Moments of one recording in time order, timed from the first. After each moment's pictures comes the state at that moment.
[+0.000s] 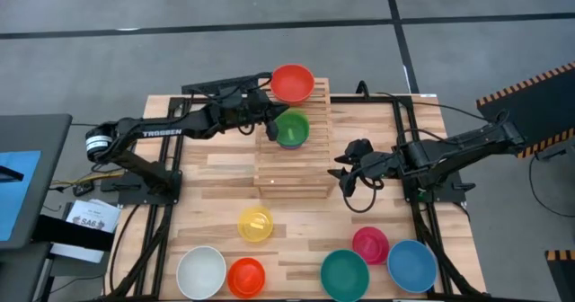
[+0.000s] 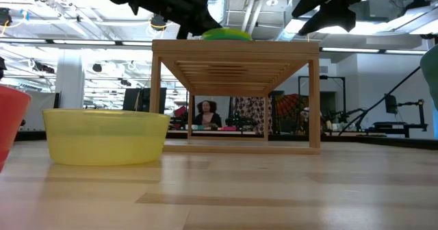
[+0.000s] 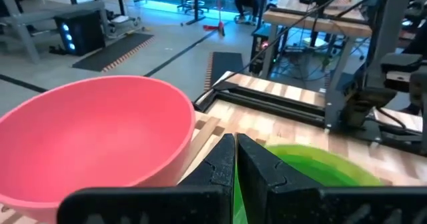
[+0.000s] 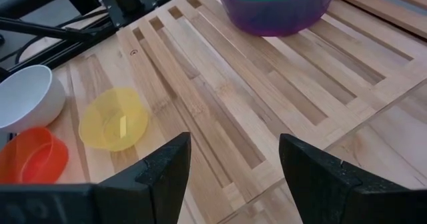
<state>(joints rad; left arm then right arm) 0.37 1.43 1.00 0.32 -0.07 -0.05 0.23 1.10 0.91 -0.48 0.45 0.67</state>
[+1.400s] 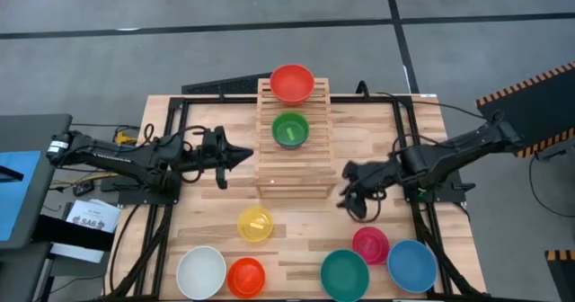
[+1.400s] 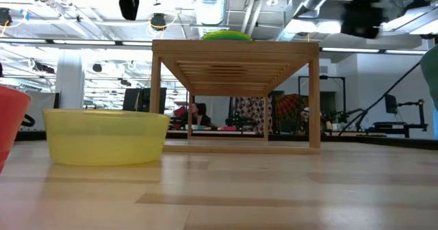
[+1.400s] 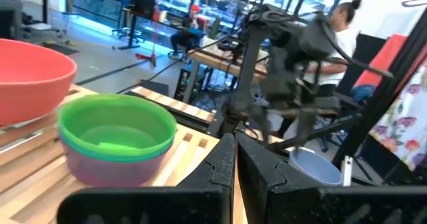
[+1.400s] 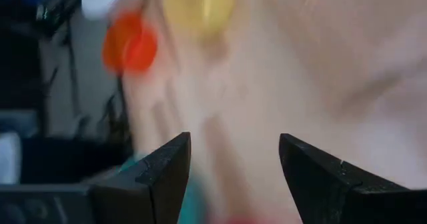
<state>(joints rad) -0.09 0.85 0.57 0.40 -0.30 -0.29 0.30 1.14 0.91 -0.55 -0.04 0.83</state>
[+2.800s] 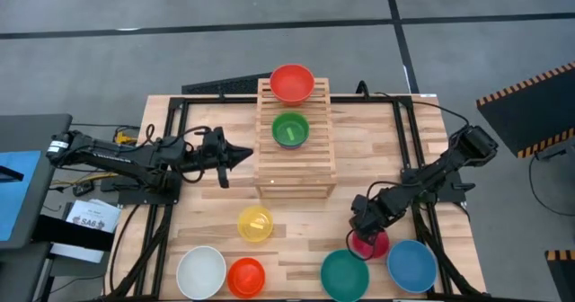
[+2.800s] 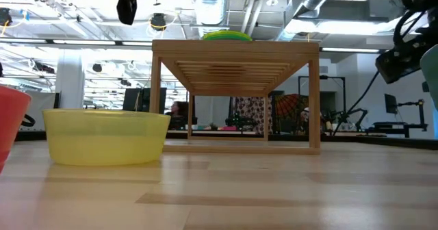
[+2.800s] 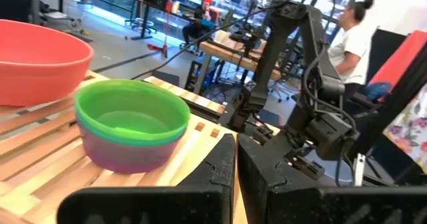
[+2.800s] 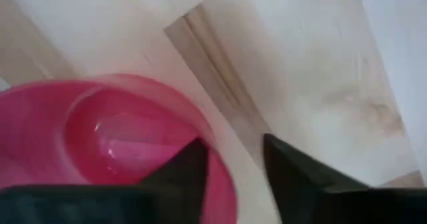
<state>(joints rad) -0.09 0.85 0.57 0.35 -0.34 -0.32 0.55 1.51 0.81 -0.84 -0.06 1.13</state>
